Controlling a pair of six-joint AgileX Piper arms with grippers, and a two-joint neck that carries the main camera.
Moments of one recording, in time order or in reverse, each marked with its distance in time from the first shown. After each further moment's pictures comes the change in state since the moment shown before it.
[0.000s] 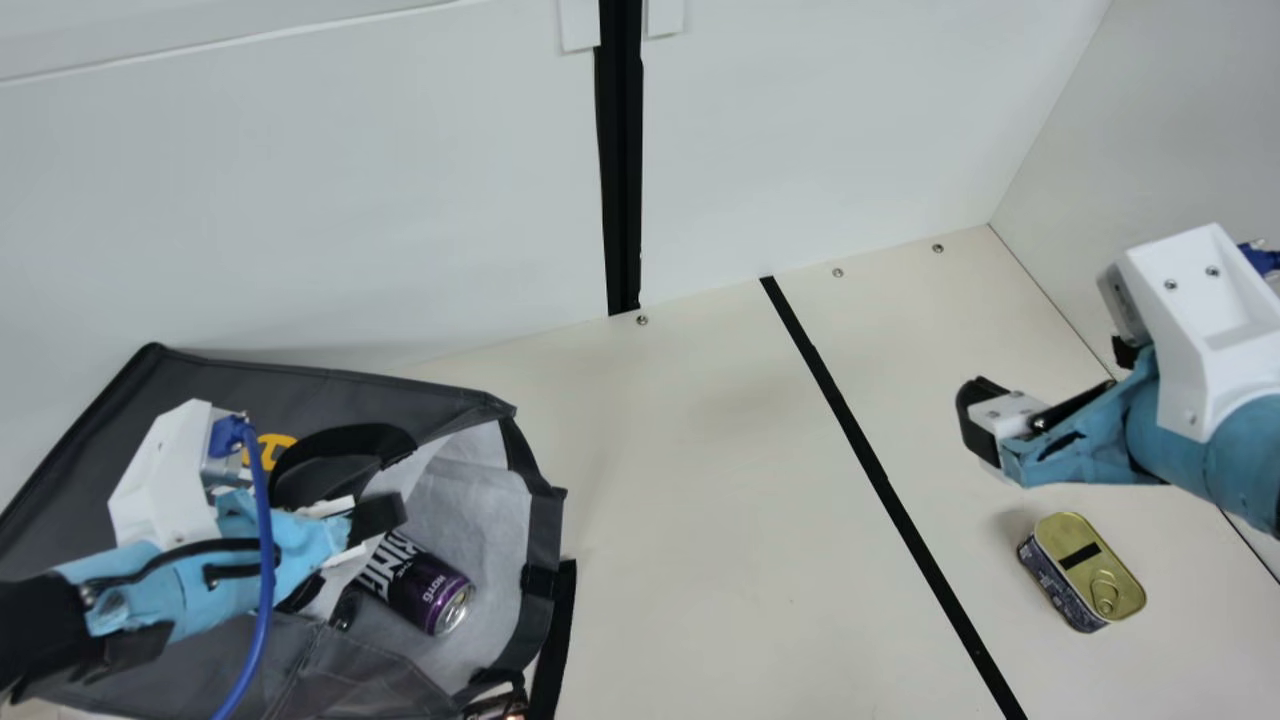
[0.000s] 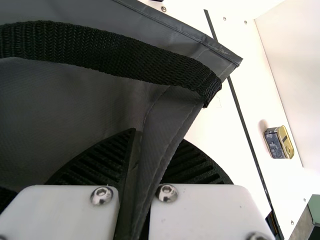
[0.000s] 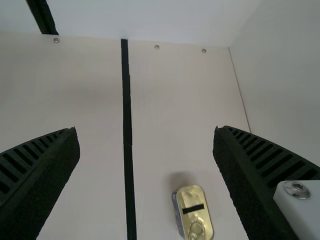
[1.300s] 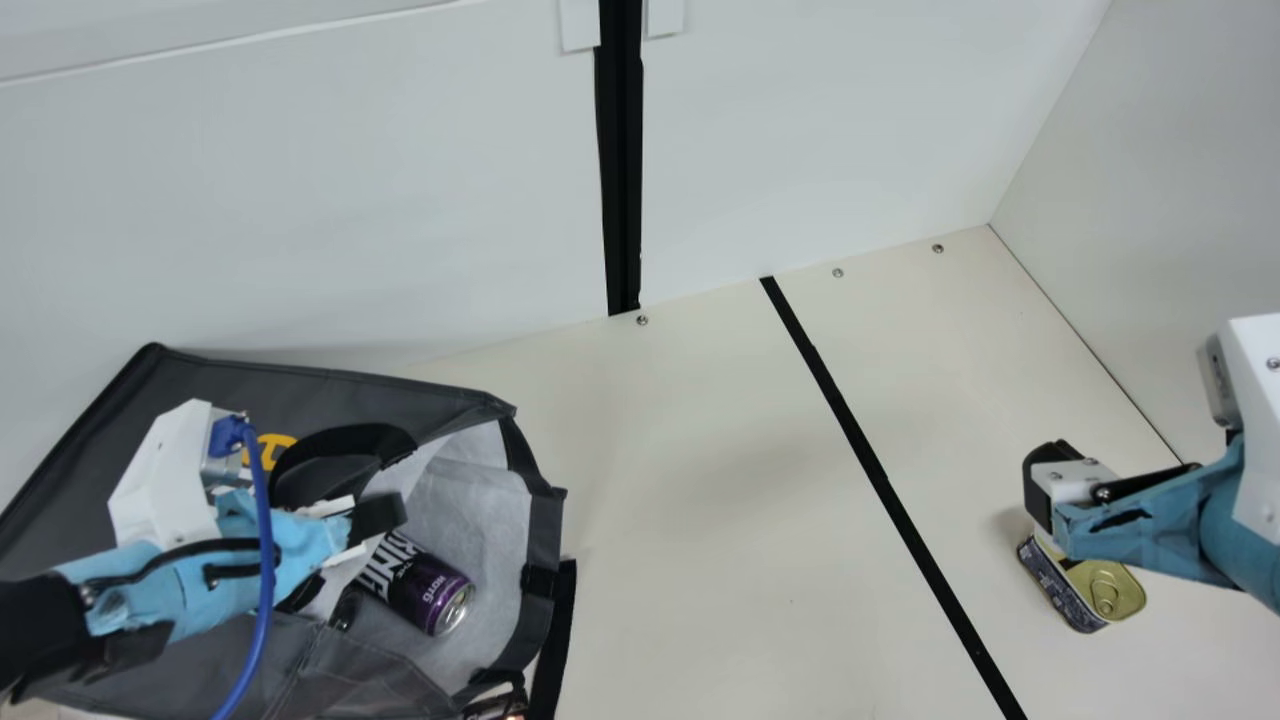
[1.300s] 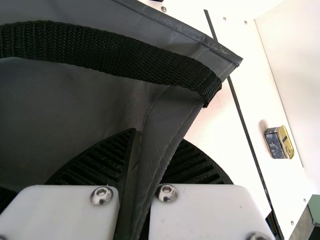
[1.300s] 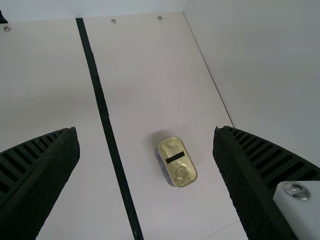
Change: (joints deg) left arm 0.0 0.0 0.0 0.0 0.0 0.0; right arm 8.9 -8.2 0.1 -19.2 8.0 22.4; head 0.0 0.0
